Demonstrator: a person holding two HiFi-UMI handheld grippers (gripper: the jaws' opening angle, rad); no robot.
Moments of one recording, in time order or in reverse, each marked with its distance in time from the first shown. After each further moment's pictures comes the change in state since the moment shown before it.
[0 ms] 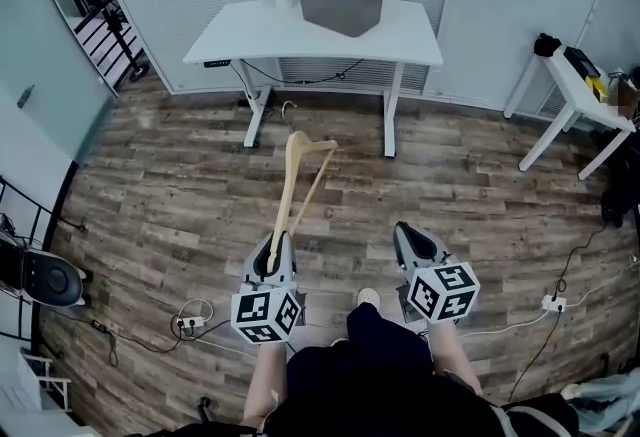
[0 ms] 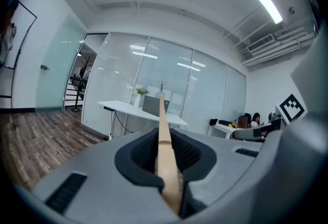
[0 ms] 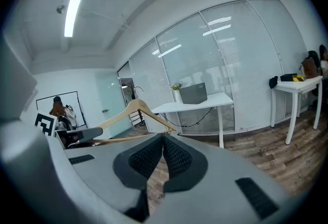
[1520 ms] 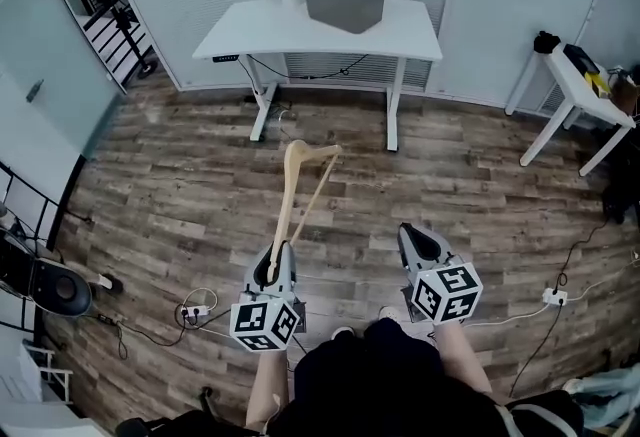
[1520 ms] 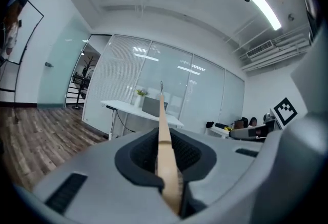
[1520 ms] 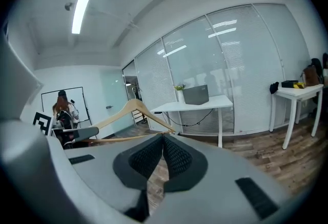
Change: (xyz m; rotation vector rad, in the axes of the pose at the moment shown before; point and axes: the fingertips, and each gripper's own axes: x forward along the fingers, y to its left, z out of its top) left arm -0.081 -0.017 -0.011 -0.036 -0.028 -0.011; right arm -0.061 0.026 -0.014 -0.058 0.004 0.016
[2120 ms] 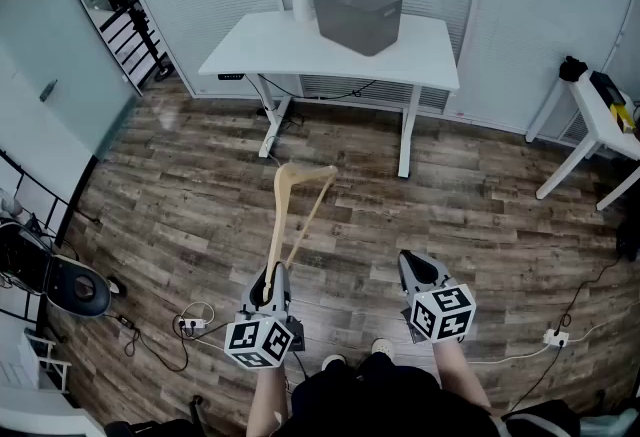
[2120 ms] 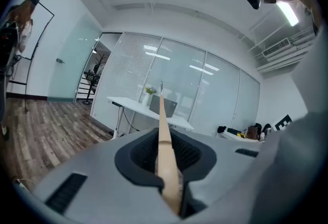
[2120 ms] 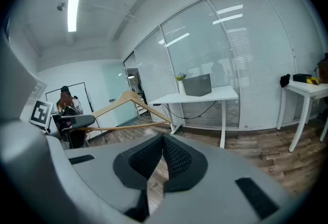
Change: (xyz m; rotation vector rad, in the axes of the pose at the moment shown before) left arm 0.095 -0.006 -0.003 -0.085 0.016 0.103; right arm 0.072 -0.097 -0.003 0.005 0.116 0.054
